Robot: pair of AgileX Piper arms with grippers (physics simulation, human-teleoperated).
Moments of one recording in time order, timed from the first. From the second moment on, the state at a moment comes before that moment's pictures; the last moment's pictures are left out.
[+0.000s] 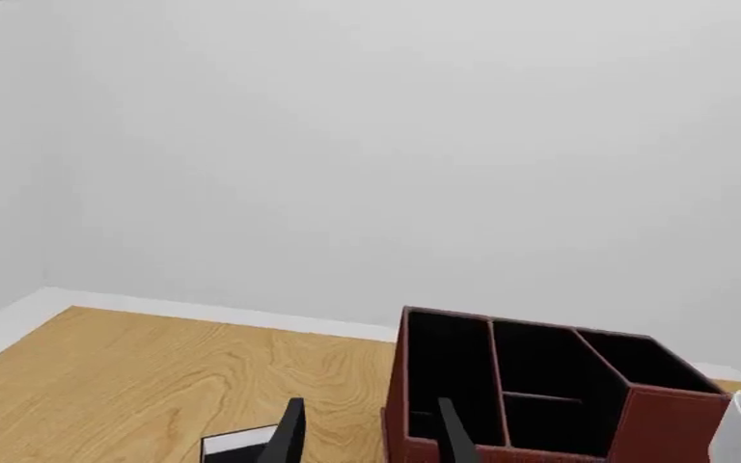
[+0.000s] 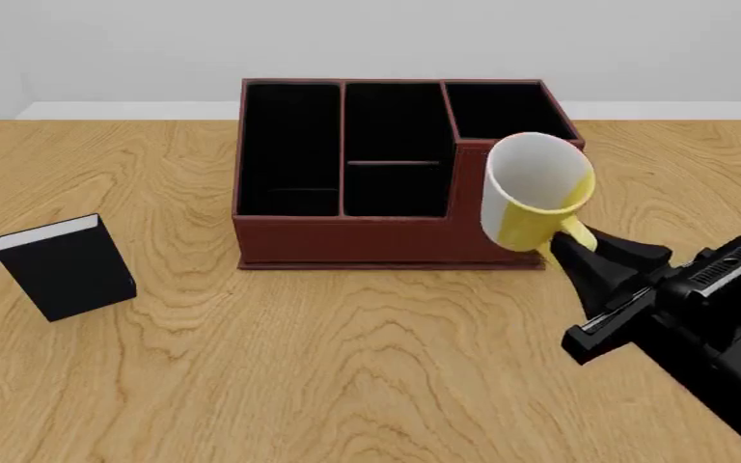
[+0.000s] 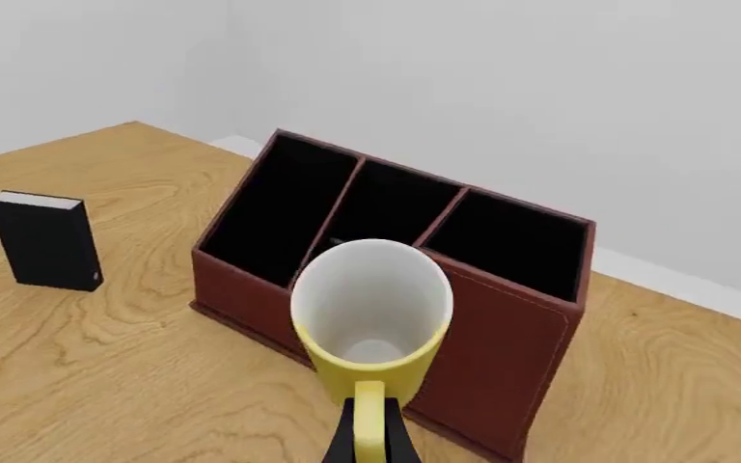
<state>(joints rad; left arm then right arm) 0.00 0.00 -0.53 0.34 -0.15 0.48 0.79 -0.26 -0.43 -0.10</state>
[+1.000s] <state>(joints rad) -0.02 0.00 -0.51 0.33 -0.10 -0.08 1.00 -0.42 -0.53 -0.10</state>
